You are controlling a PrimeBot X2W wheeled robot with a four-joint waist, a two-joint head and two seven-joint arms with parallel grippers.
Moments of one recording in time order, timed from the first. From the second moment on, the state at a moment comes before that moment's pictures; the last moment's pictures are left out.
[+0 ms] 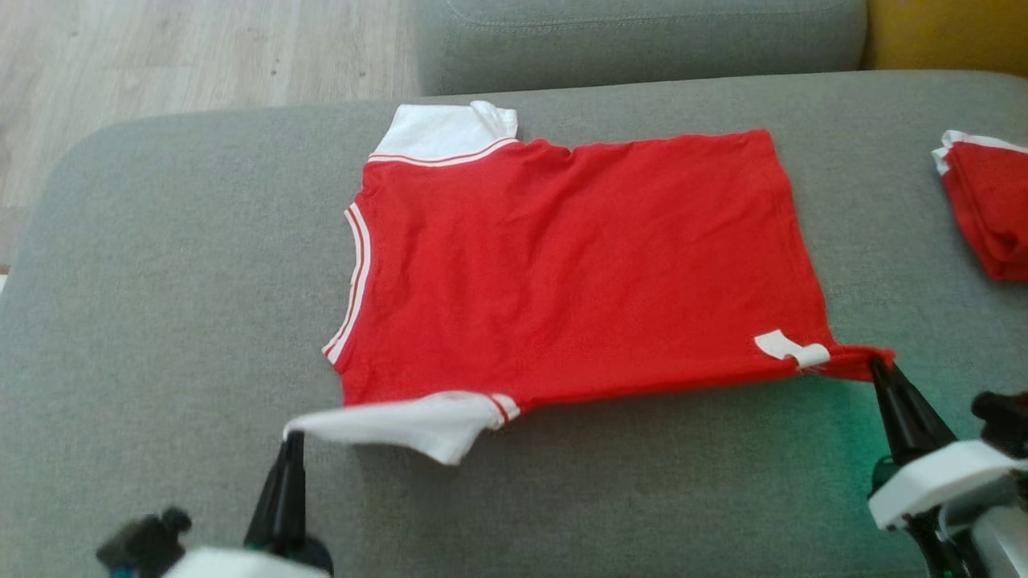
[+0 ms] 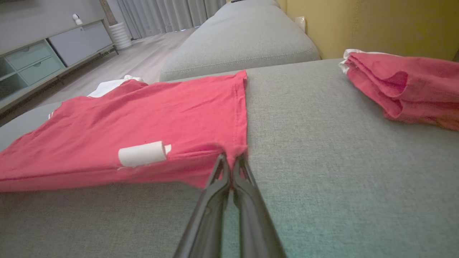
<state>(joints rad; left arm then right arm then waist) 0.22 0.11 -0.20 0.10 -0.79 -0.11 -0.25 -0.09 -0.42 0.29 0.47 0.58 0.12 -0.22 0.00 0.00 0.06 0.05</state>
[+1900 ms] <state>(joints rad) -0.10 0.05 -0.15 0.47 -0.52 -0.10 -0.25 -0.35 -0.31 0.23 0.58 0.36 0.12 -0.25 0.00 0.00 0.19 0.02</state>
